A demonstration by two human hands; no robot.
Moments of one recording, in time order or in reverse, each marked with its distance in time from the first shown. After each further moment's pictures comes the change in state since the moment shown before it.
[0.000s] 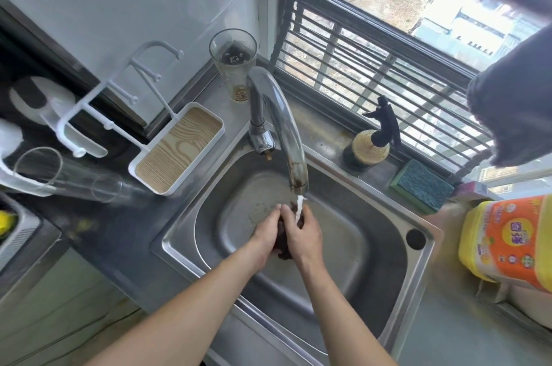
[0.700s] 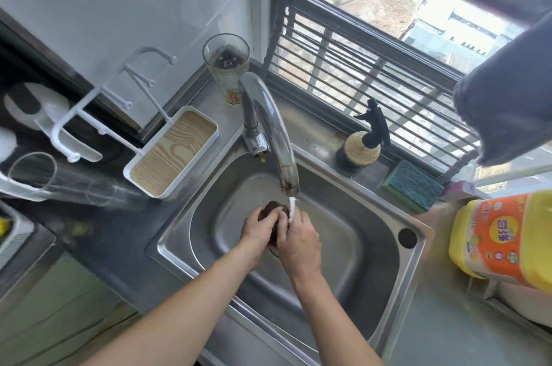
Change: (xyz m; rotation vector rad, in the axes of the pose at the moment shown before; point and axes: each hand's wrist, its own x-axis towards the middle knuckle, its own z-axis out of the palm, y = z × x) left_hand 0.010 -0.003 -0.007 -0.022 0.035 0.234; right_hand -0.017 -0.008 -0.007 -0.466 0.117 -0.317
